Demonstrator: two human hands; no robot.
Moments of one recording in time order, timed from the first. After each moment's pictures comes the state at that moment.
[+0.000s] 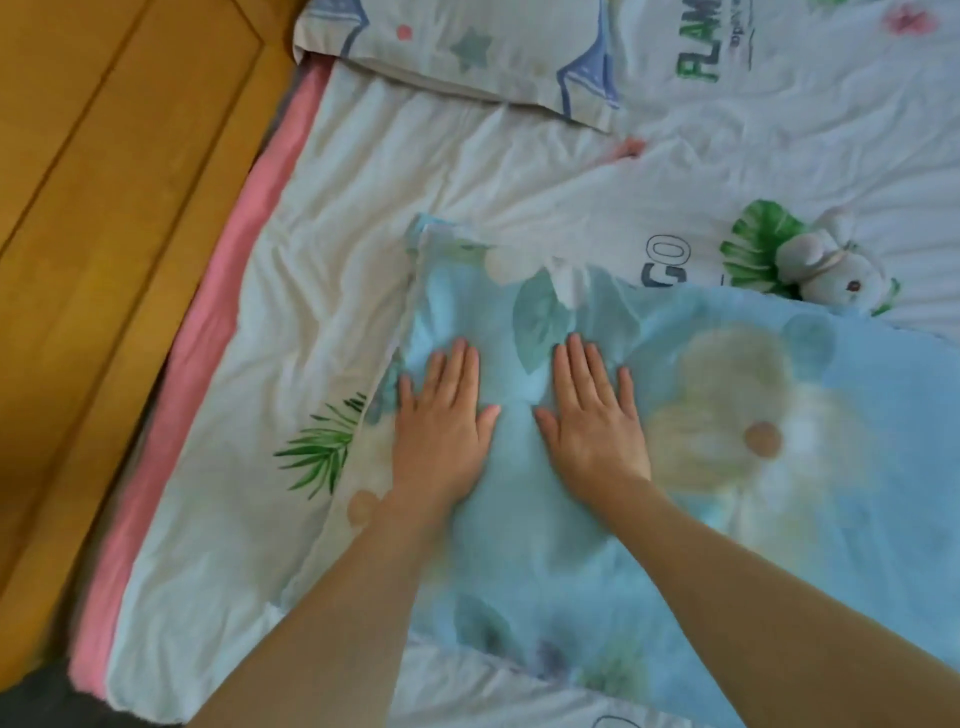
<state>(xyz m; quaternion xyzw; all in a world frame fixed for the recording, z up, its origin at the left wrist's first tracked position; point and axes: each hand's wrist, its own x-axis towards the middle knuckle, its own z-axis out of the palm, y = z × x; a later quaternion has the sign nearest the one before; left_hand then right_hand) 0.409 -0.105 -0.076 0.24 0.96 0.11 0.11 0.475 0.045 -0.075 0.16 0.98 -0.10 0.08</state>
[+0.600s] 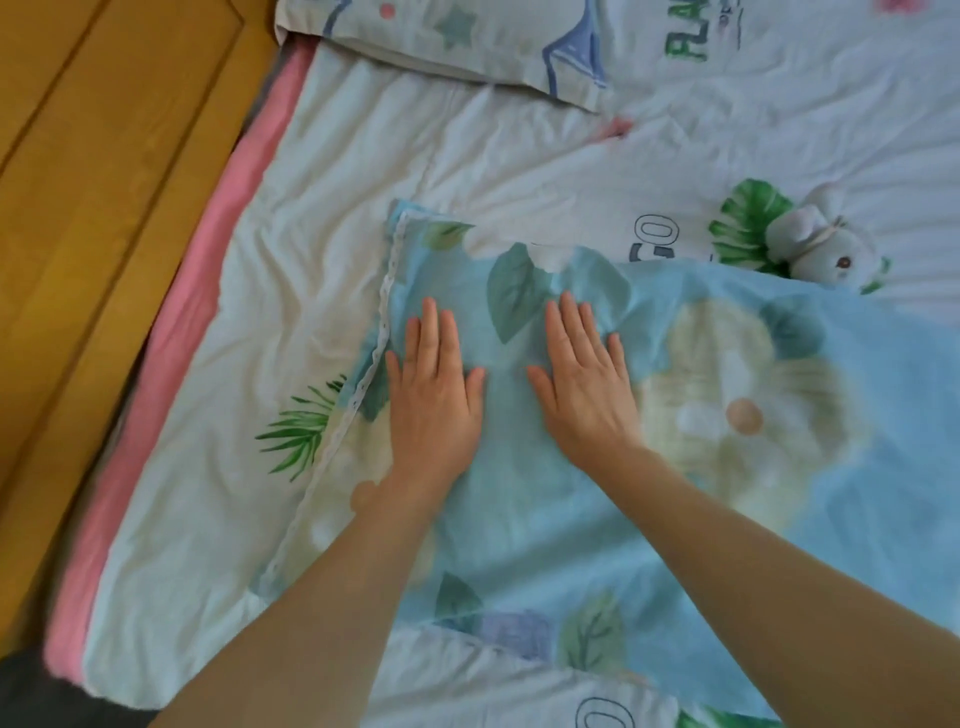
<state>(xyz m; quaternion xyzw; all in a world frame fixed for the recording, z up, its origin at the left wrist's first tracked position) 0.415 -0.094 -0.079 0.20 0.96 0.15 0.10 0.474 0.053 -0.070 0.16 0.97 -0.19 0.07</state>
